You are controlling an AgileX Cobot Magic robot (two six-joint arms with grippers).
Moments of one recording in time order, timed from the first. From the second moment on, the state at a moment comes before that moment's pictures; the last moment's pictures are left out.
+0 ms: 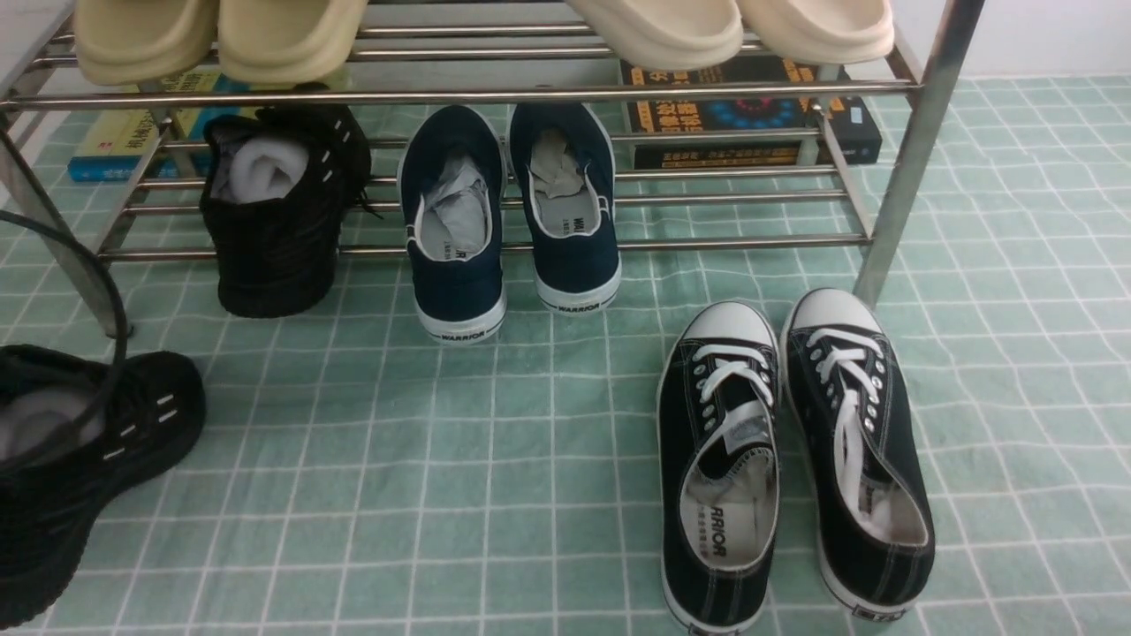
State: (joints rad) right arm 0.02 -0.01 0.01 0.06 0.39 -0.07; left arm 0.22 1.08 -0.78 0.12 0.74 -0.55
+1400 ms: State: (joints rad) right arm 0.02 -0.01 0.01 0.06 0.39 -0.07; left arm 0.22 1.14 -1.10 -0.09 1.08 -0.24
